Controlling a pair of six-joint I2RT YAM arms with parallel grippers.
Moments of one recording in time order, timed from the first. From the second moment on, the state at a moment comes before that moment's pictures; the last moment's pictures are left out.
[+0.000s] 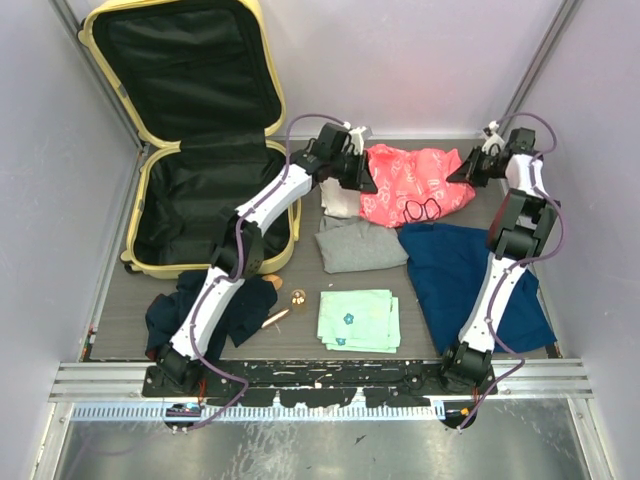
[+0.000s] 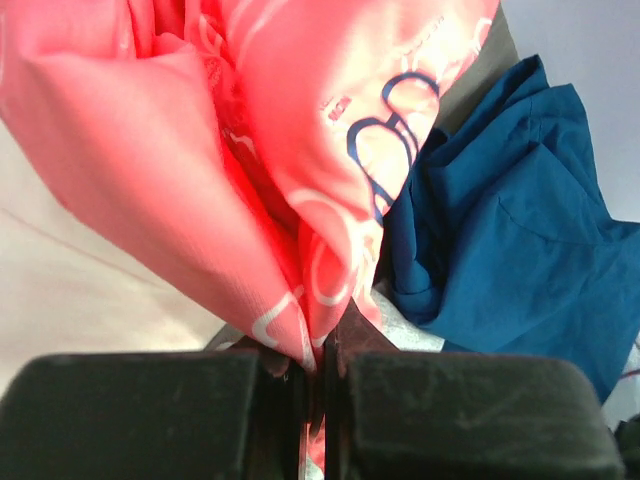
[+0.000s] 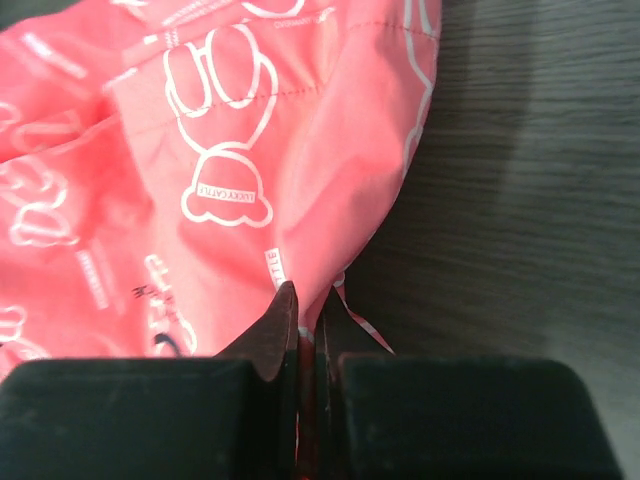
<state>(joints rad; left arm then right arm) -0.61 2.58 2.48 -0.53 0.54 -0.44 -0.36 2.47 2.13 -0.71 -0.77 -0.01</state>
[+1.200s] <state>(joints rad) 0.18 1.73 1.83 -0.90 0.74 -0.06 0.49 1.70 1.66 -0.28 -0.42 0.38</state>
